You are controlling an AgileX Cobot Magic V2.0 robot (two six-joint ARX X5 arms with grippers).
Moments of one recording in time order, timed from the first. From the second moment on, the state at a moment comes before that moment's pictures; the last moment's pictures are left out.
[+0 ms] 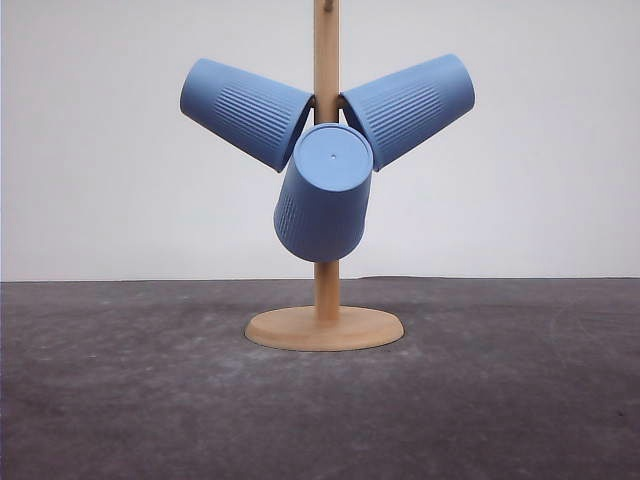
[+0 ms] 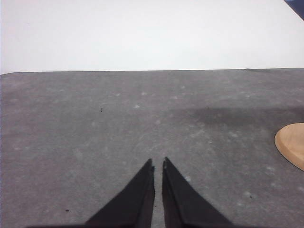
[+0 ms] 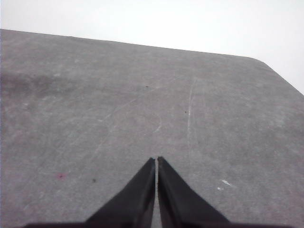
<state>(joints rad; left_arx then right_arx) -0.03 0.01 0.03 -0.09 0.03 0.01 0.04 0.01 0.02 -0.17 0.08 -0.04</state>
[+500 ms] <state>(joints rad) -0.03 0.01 0.03 -0.09 0.03 0.01 0.04 0.01 0.02 -0.17 0.08 -0.04</state>
